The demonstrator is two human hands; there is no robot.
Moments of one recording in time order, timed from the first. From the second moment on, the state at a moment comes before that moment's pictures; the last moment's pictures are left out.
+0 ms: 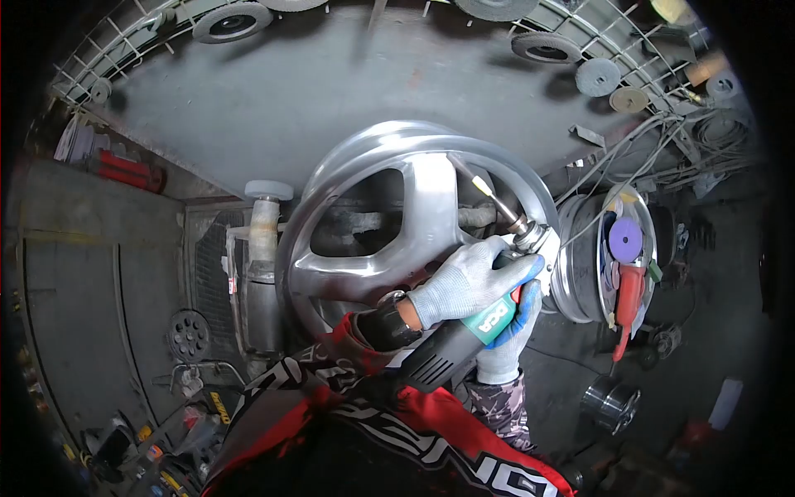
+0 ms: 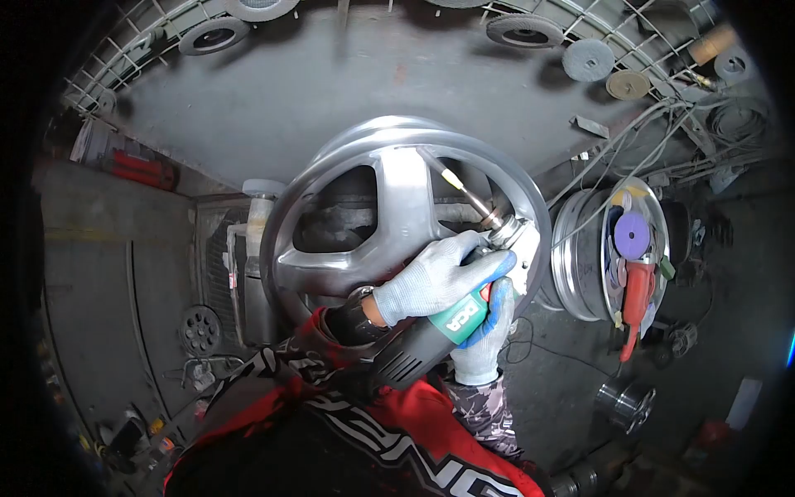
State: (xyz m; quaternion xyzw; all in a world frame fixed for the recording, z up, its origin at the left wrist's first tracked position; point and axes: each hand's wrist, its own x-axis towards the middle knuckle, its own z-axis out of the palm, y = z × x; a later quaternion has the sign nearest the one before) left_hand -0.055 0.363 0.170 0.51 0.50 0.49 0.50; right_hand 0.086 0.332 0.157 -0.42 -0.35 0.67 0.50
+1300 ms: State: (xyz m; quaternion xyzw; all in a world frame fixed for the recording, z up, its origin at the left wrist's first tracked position) left_hand -0.031 0.371 0.166 0.39 0.58 0.54 0.47; right_hand 0.109 0.390 0.160 -0.29 -0.36 0.78 0.42
